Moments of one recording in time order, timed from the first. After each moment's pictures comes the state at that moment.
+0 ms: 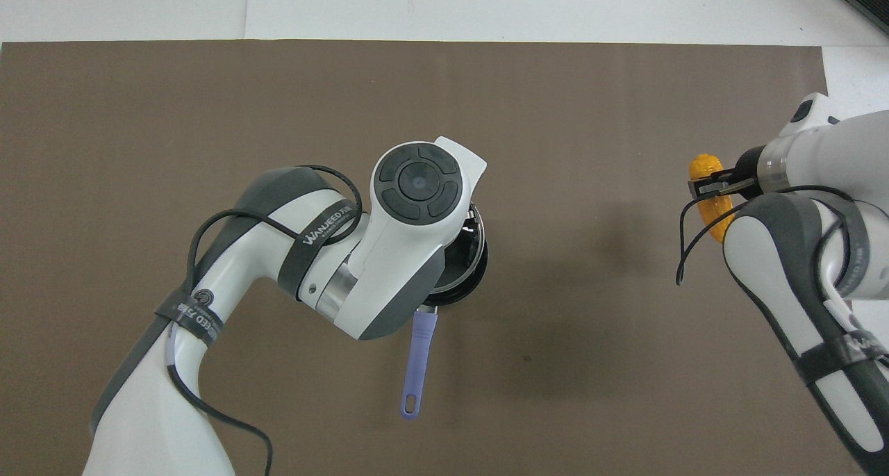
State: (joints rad) left arm -0.68 0.35 -0.01 -1.55 0.02 1.93 -0.85; right arm 0.08 0.10 -0.10 -1.93 0.05 2.19 -0.28
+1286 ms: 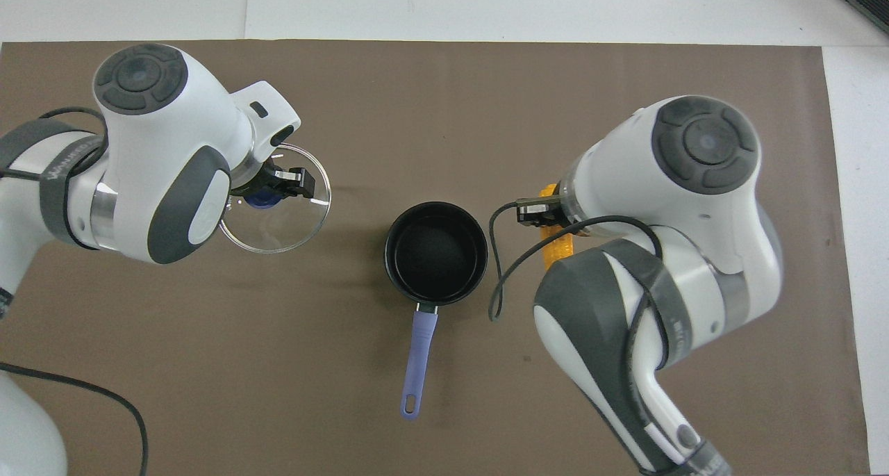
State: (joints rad) left arm -0.27 0.24 0.01 -1.72 0.02 1.95 -0.09; right arm 0.55 0.22 -0.08 -1.62 0.03 1.88 0.42
